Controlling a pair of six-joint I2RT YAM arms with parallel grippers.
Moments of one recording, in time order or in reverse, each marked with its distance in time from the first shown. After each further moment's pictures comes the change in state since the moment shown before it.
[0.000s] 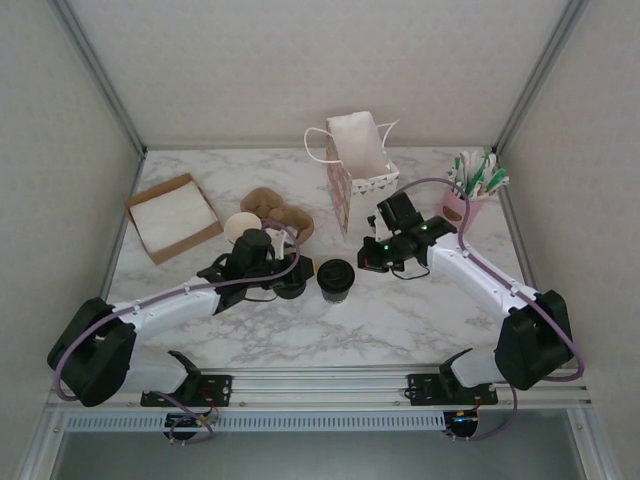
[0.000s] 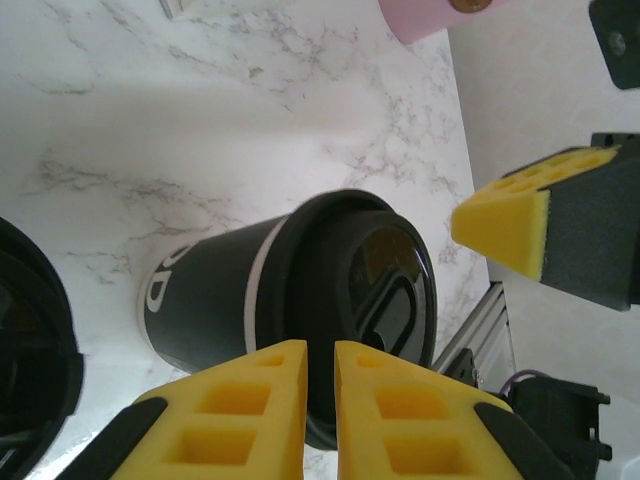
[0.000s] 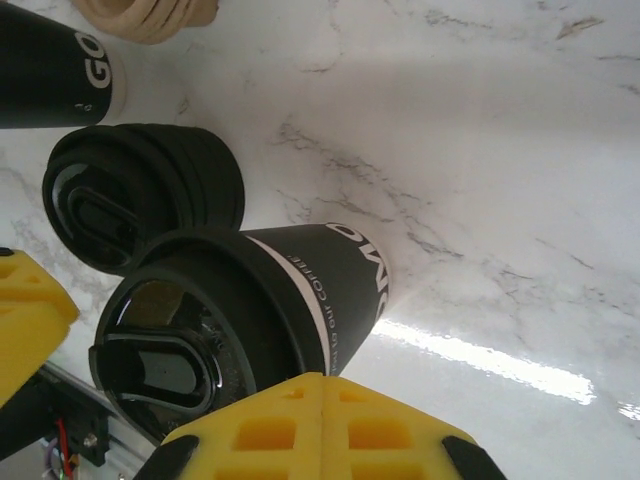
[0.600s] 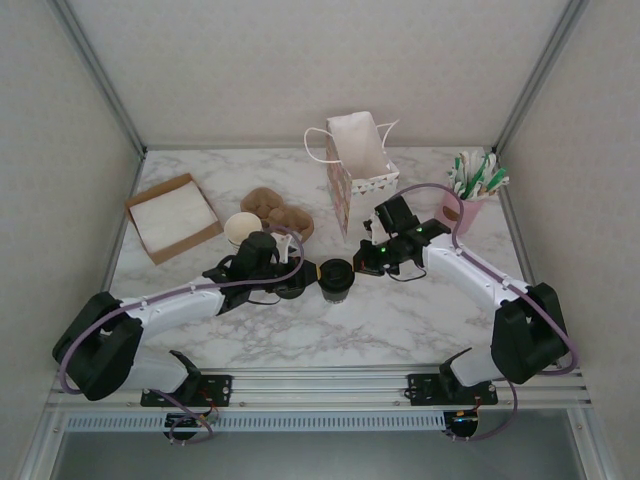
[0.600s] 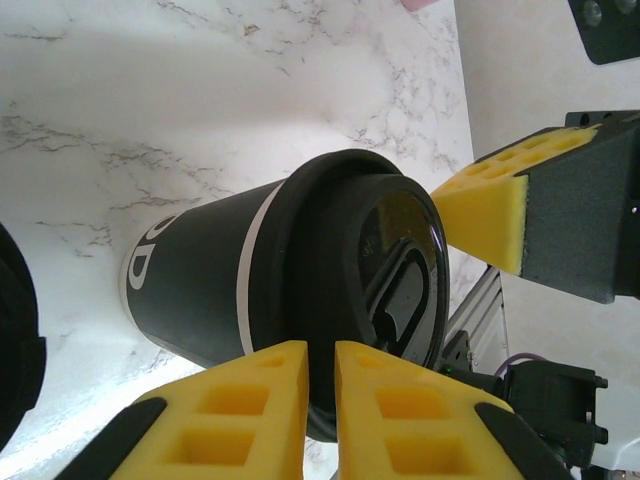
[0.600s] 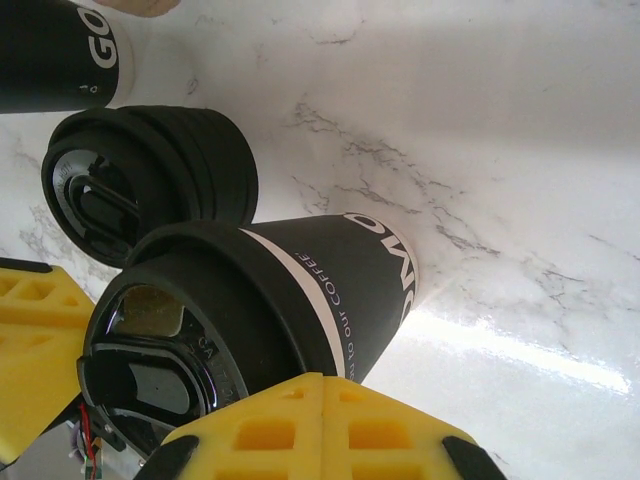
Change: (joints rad) left arm -0.019 0.041 -0.004 0.020 0.024 -0.026; right arm -0.002 0.037 -0.037 0.060 -0.064 0.016
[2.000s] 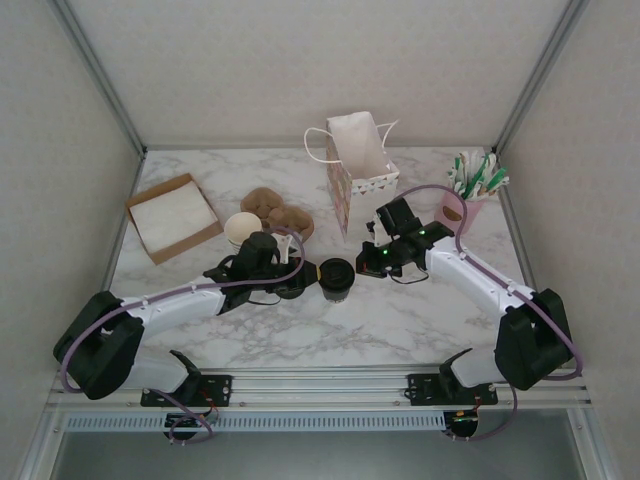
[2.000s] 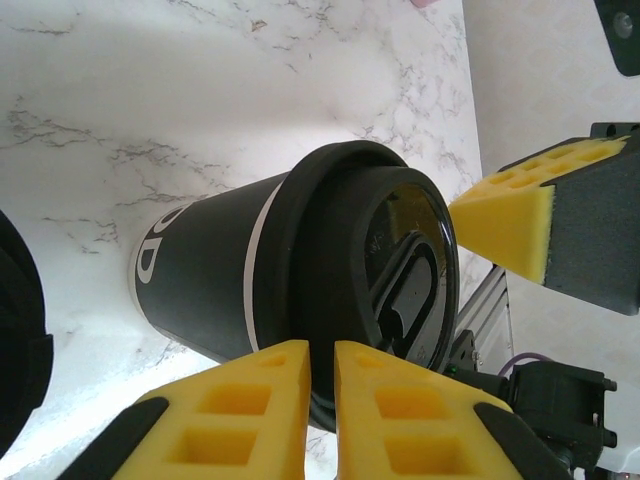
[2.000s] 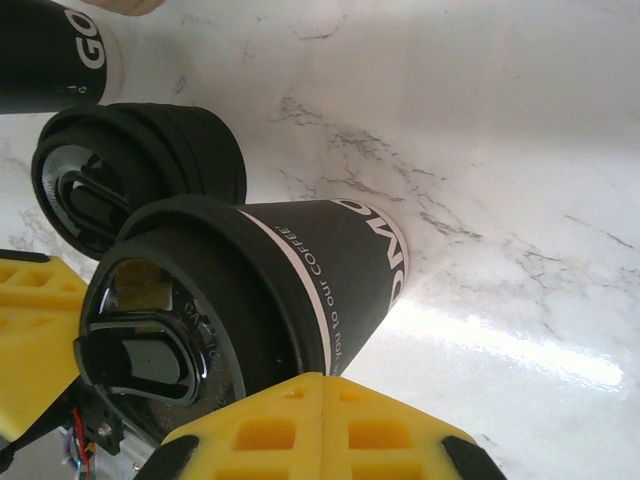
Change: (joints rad) left arm -0.002 0.003 0.002 -0.015 -0.011 0.008; right arm 0.006 -0.037 -0.013 -0.023 0.028 0.022
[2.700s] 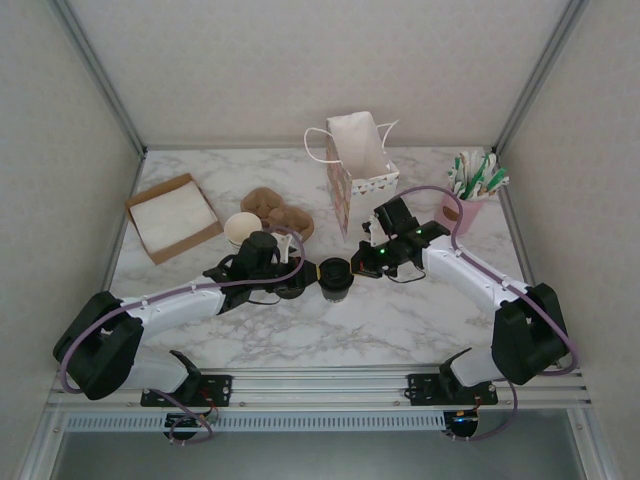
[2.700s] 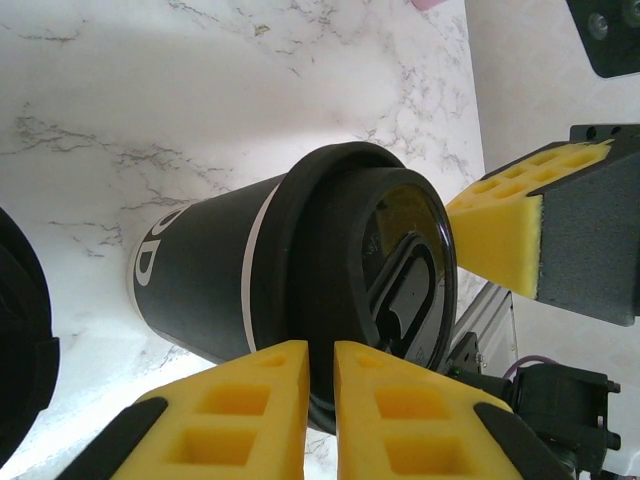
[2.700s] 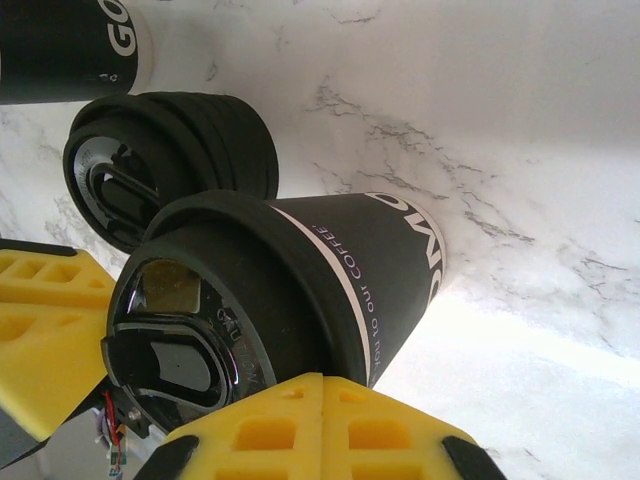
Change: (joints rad) left arm 0.000 0.000 0.006 -0.007 -0.006 0.005; right arm 0.002 0.032 -0.008 0.046 -0.070 0.009
